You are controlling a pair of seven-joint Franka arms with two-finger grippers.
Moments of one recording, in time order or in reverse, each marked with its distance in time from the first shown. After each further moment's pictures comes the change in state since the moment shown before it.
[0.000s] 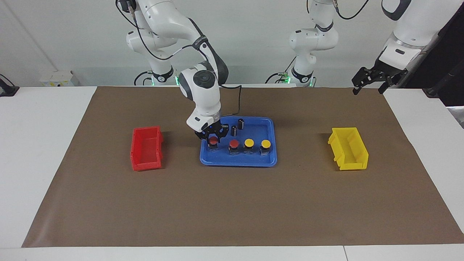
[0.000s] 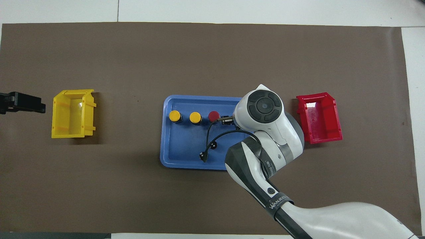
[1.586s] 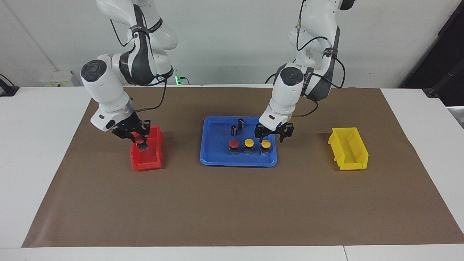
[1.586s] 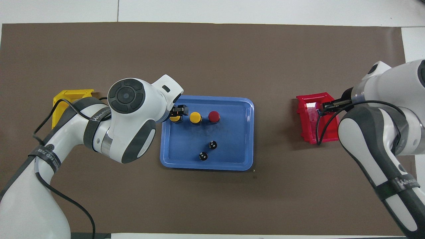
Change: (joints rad) left arm -0.444 0.305 -0.012 -0.252 0.000 0.605 -0.490; right arm -0.485 -0.234 -0.004 -0.171 0.094 -0.084 -0.628
